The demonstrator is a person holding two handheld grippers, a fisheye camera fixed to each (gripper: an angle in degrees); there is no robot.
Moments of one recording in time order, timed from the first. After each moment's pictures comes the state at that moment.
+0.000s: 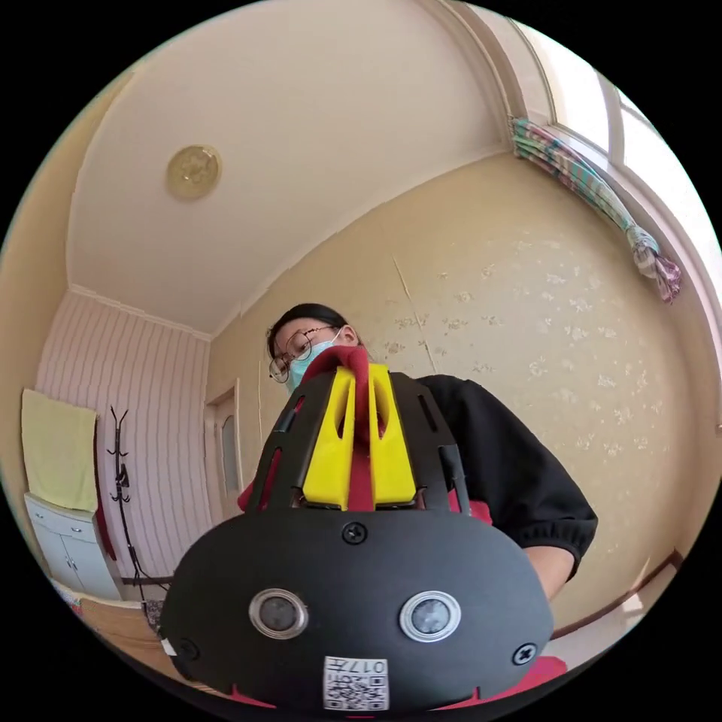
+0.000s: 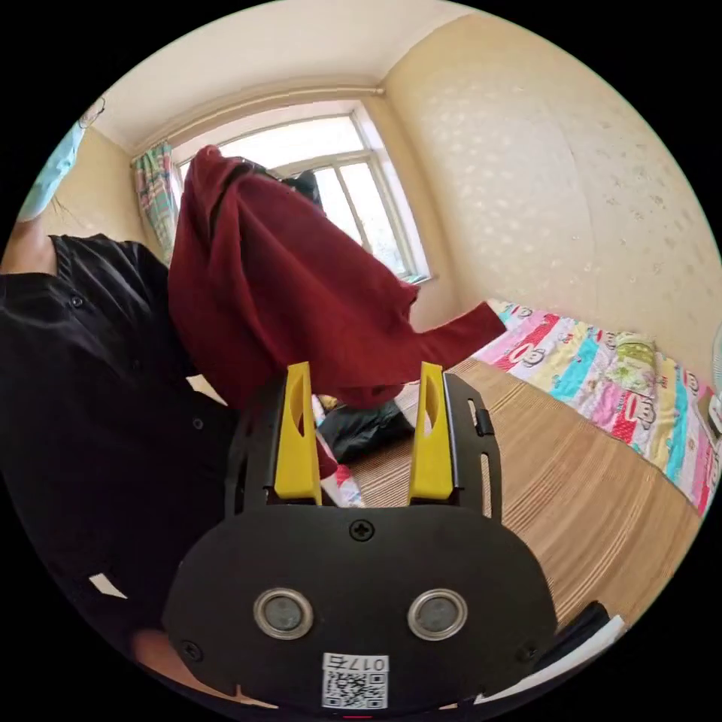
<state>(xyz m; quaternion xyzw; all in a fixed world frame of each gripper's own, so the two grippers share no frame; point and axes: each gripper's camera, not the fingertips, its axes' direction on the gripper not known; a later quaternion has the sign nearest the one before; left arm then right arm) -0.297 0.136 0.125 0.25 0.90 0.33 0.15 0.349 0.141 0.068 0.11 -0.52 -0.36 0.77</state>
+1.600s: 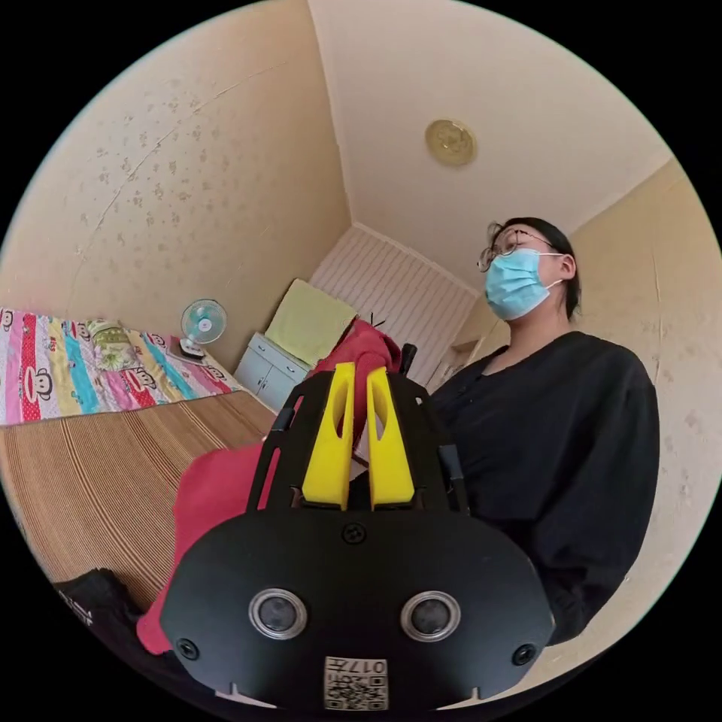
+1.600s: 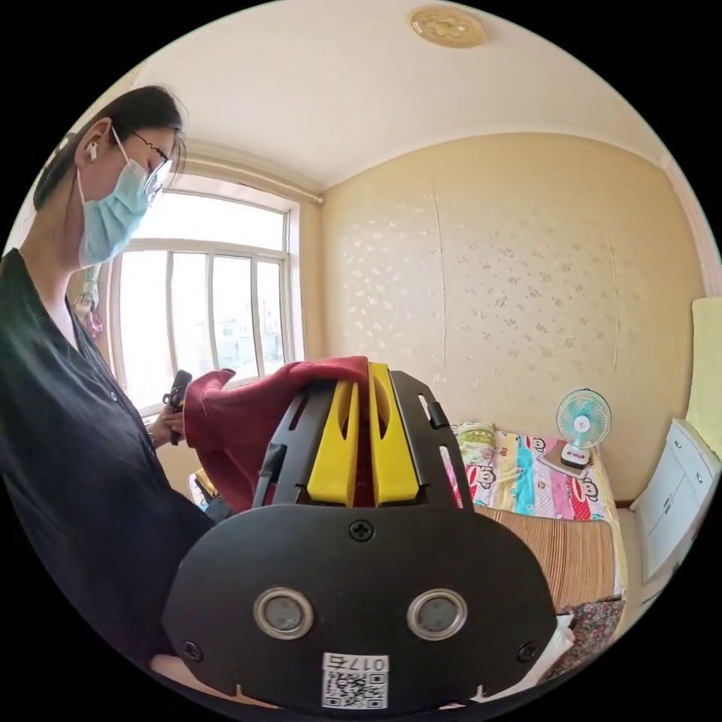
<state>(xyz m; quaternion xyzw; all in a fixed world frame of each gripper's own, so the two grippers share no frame) -0.411 0.201 0.099 0.21 0.66 0.23 0.68 0.508 0.230 -0.152 0.41 -0.26 -0.20 0.85</state>
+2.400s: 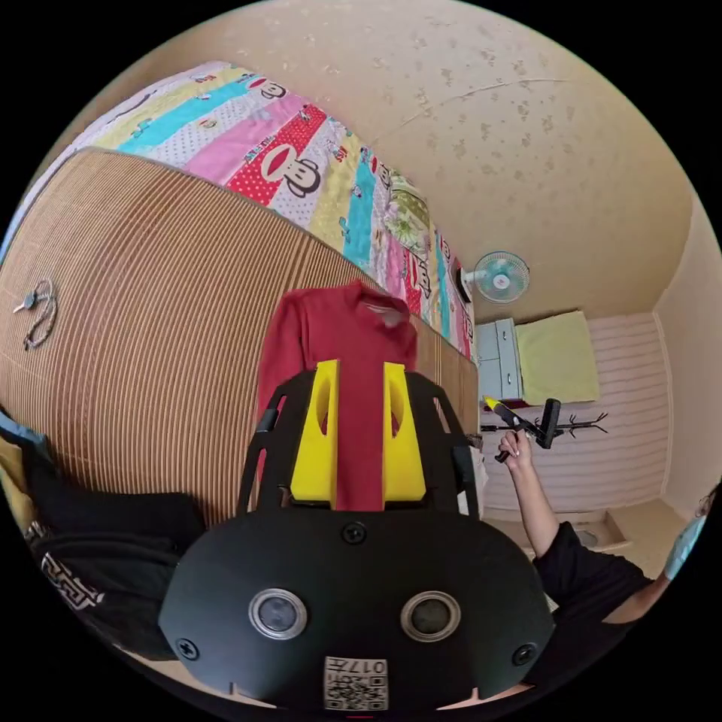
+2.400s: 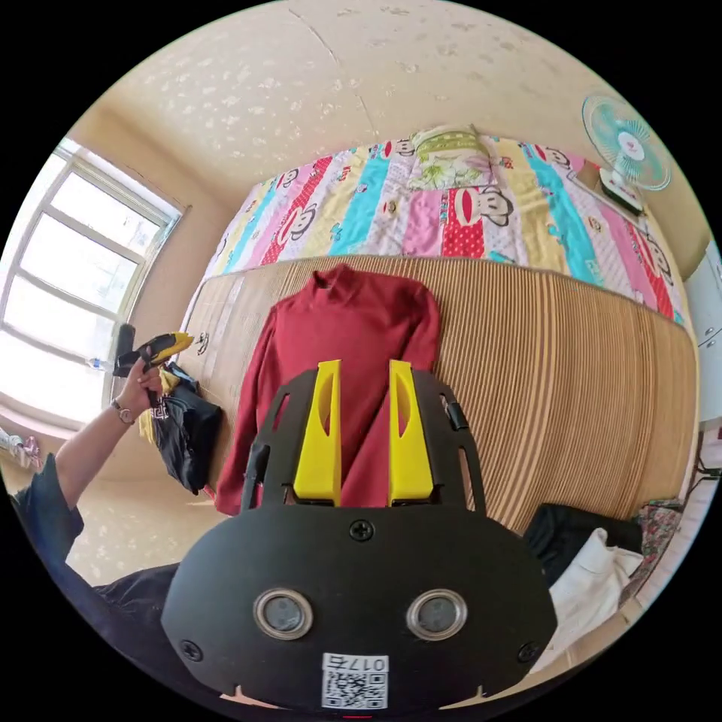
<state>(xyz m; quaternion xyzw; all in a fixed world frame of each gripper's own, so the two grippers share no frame) -0.324 0.021 0.579 -0.16 0.36 -0.11 0.91 0.403 -0.025 0.447 -0.13 -0.22 -0.08 0.96</state>
